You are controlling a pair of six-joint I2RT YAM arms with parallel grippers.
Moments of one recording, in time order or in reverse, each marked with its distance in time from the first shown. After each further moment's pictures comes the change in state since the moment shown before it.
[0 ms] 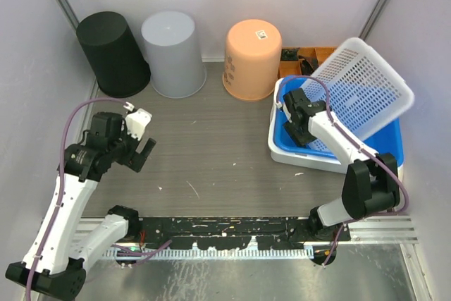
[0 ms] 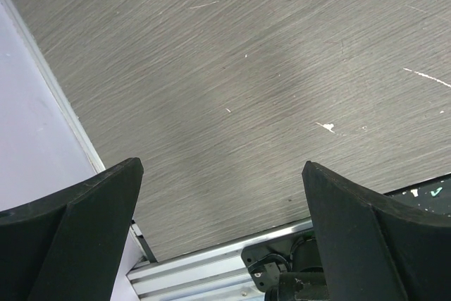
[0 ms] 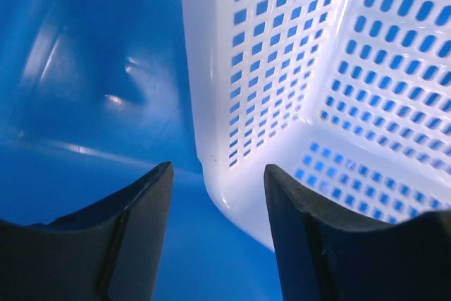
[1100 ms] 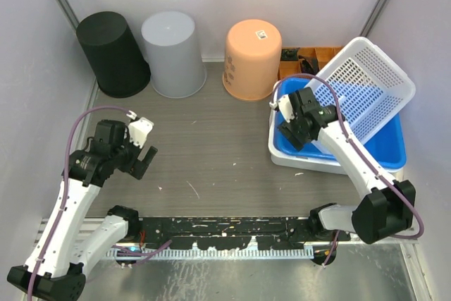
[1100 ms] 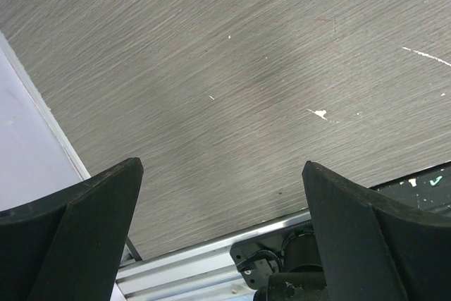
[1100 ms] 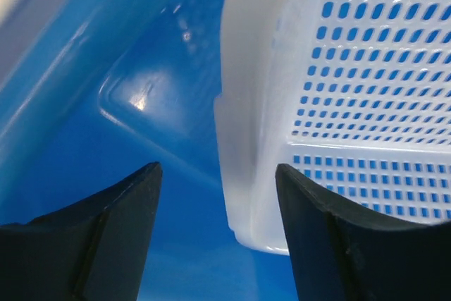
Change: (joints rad) left arm 0.000 -0.050 -0.112 0.008 0.022 -0.011; right arm 0.032 -0.169 0.101 -0.140 -0.195 -0.171
